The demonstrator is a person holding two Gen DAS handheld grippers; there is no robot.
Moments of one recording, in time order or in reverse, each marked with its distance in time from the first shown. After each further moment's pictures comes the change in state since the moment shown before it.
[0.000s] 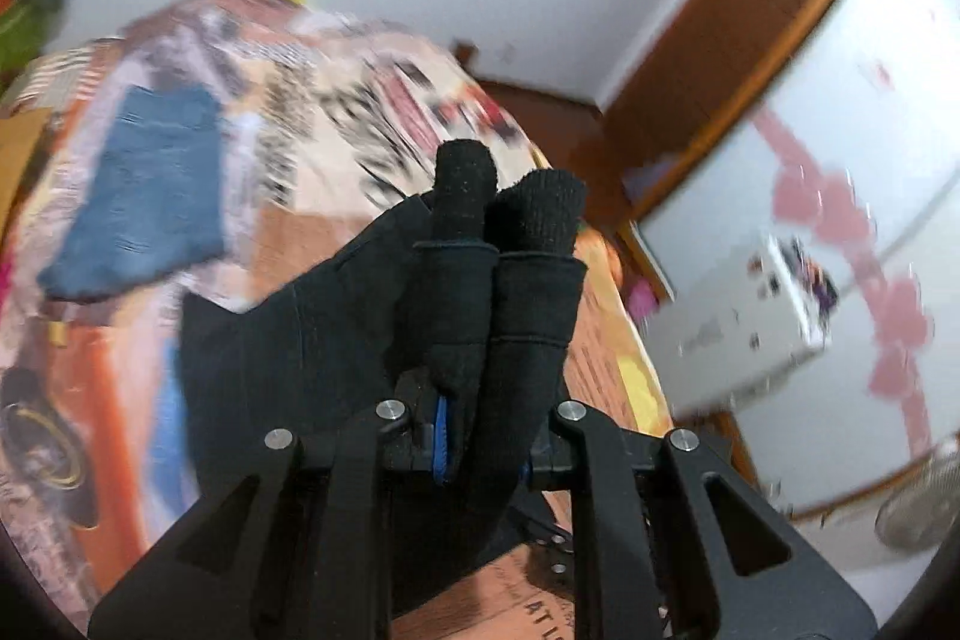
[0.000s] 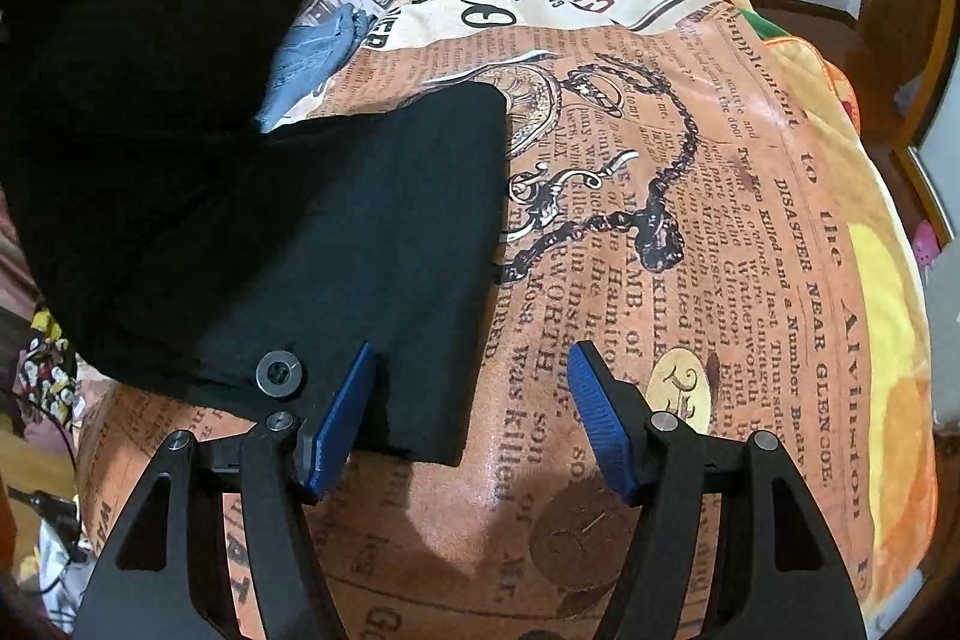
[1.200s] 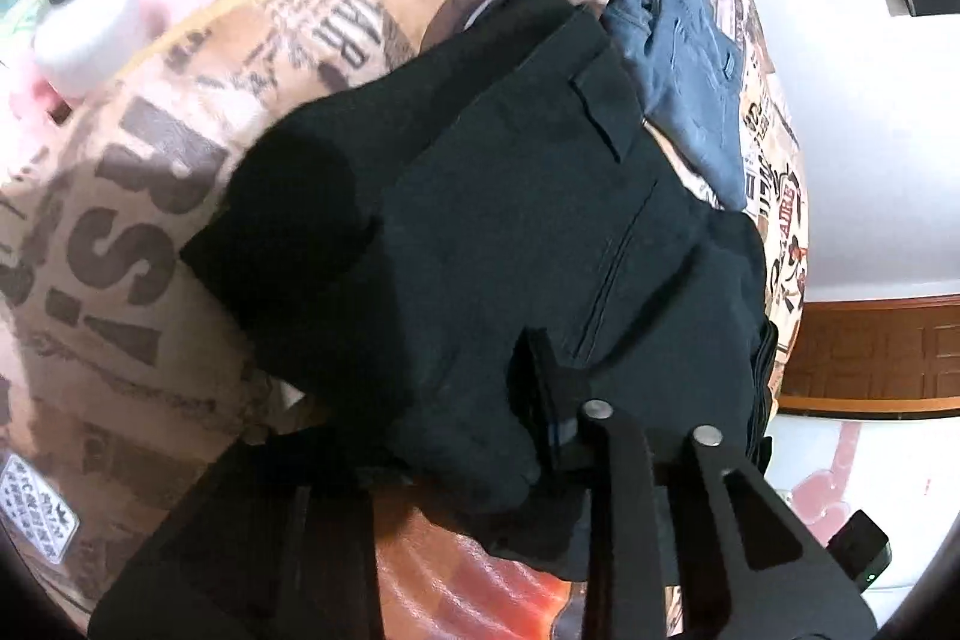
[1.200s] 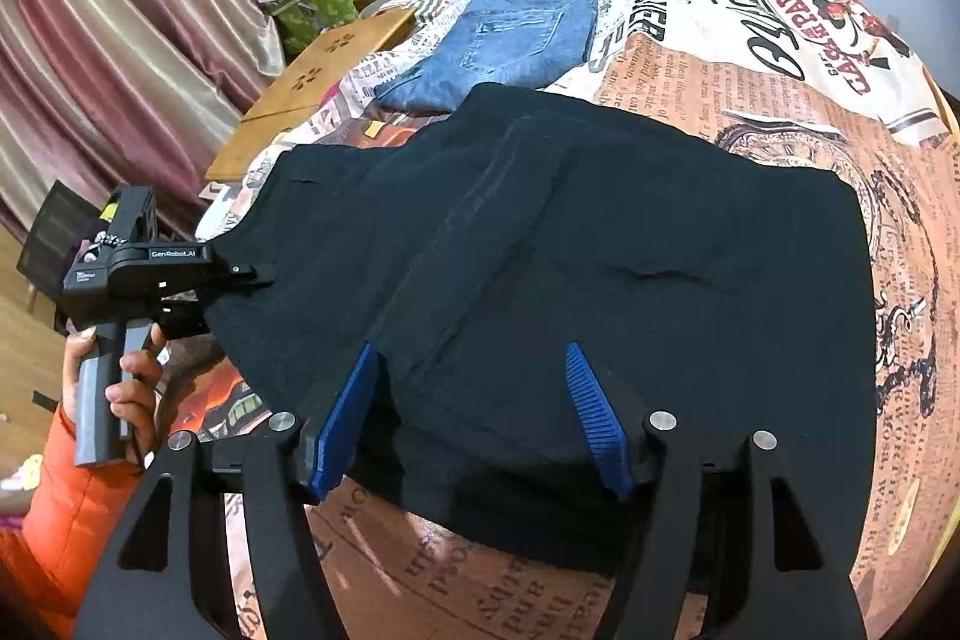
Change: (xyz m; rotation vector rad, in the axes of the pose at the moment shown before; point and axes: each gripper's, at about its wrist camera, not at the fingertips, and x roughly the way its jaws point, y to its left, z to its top) left arm -0.081 0.323 -0.214 -0.945 -0.030 0.198; right arm 0.044 0.146 0.025 -0.246 0.088 0.199
